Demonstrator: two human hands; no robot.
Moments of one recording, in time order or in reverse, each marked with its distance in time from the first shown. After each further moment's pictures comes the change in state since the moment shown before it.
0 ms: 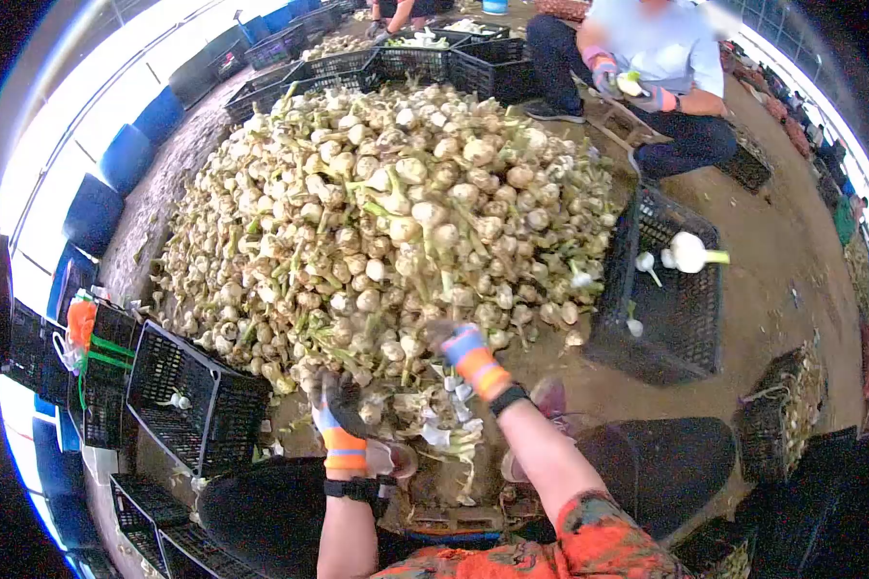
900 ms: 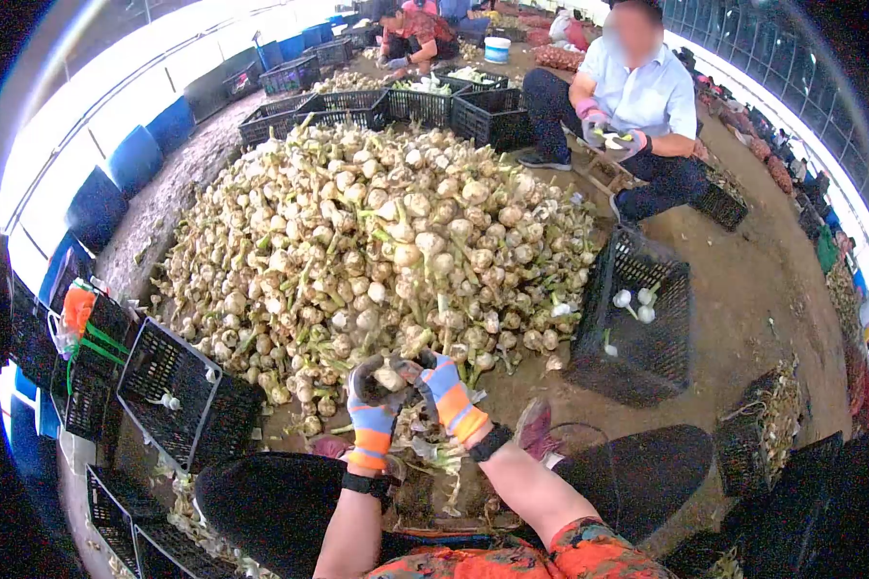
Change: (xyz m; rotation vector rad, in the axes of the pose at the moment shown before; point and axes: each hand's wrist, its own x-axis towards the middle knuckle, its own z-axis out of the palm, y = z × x) left_hand -0.043 -0.009 0.032 0.394 -0.487 0.484; right_hand -0.079 -0.090 0.032 0.499 -0.024 -0.270
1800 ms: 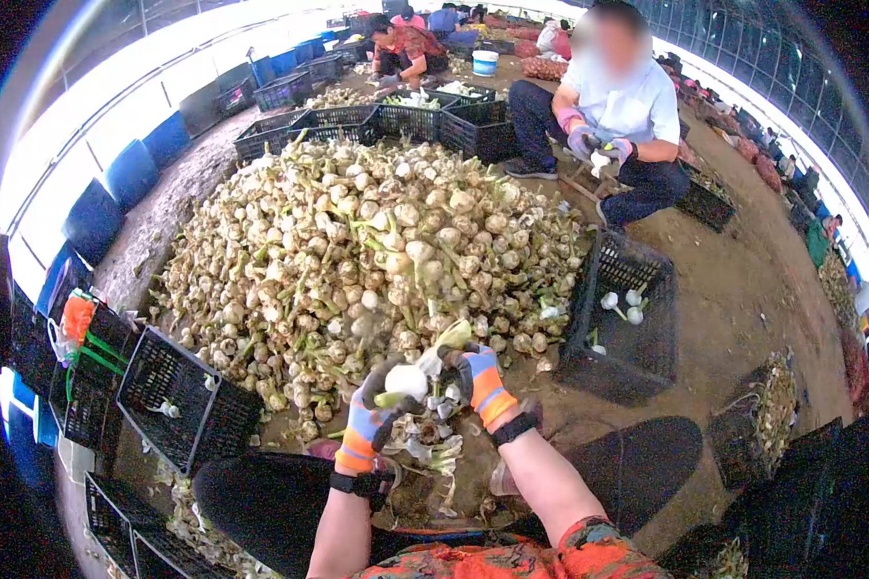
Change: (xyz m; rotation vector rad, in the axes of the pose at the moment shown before) left_hand -0.009 0.050 0.001 -0.255 -0.443 -0.205; right_hand -0.011 -0.040 -0.055 0.177 0.253 0.254
